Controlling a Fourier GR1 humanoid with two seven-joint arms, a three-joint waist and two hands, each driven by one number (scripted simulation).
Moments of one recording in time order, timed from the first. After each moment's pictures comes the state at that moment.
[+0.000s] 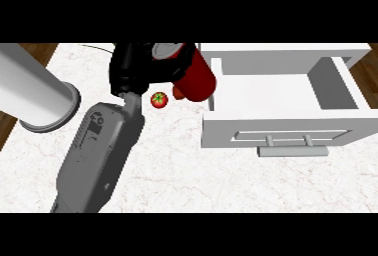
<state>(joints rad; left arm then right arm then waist) -0.76 0.00 -0.06 -1.32 0.23 0.39 0.19 0.48 0.00 -0.69 -2.30 -0.56 0.48 0.23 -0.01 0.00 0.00</state>
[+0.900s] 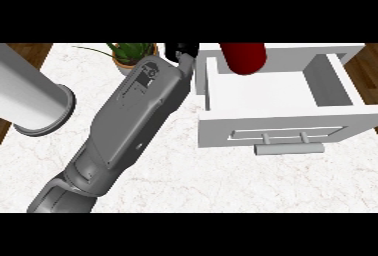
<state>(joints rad) -1.19 0.00 -0.19 -0.89 0.41 0.60 0.09 0.42 -0.02 -0.67 -2.28 -0.55 0.45 0.27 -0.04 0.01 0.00</state>
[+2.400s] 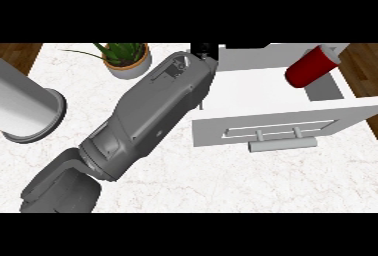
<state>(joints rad) -1.40 0.00 -0.51 -0.49 0.82 0.71 -0.09 0.35 -0.04 -0.65 -2.31 -0.54 0.43 0.32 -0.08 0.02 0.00</state>
